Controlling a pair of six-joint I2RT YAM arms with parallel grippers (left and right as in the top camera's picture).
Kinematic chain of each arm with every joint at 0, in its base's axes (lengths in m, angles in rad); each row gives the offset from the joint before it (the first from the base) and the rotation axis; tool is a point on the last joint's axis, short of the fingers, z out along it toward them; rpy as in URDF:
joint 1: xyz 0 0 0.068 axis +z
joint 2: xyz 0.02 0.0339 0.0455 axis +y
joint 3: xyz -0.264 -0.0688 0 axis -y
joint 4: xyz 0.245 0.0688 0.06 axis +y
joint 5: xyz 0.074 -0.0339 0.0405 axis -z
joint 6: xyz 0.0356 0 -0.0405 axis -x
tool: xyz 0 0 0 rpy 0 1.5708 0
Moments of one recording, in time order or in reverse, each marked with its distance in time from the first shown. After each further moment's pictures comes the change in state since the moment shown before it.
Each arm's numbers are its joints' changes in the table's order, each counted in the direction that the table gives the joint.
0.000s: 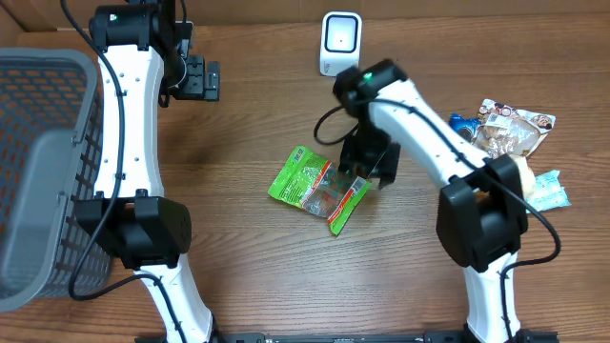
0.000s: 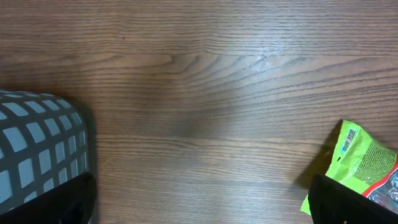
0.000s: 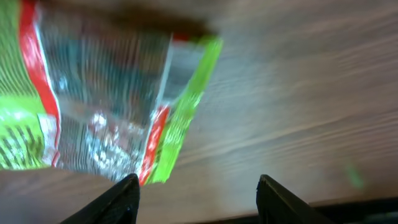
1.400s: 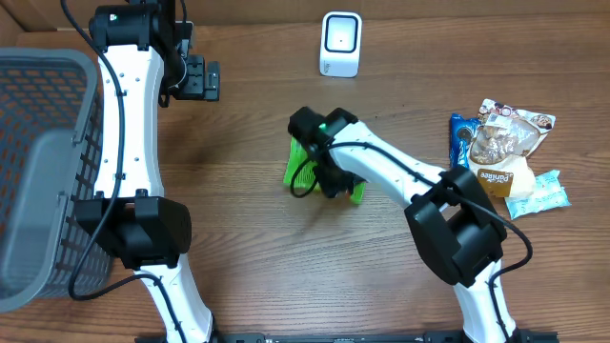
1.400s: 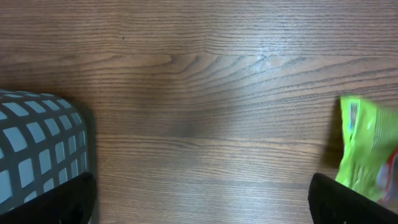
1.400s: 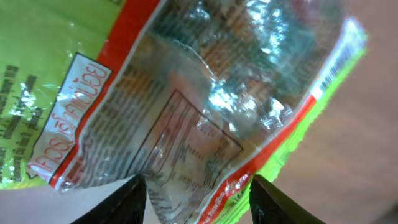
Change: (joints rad) left arm 0.000 0.000 0.000 0.000 0.000 0.000; right arm 0.164 0.000 -0.184 -0.401 0.413 0.489
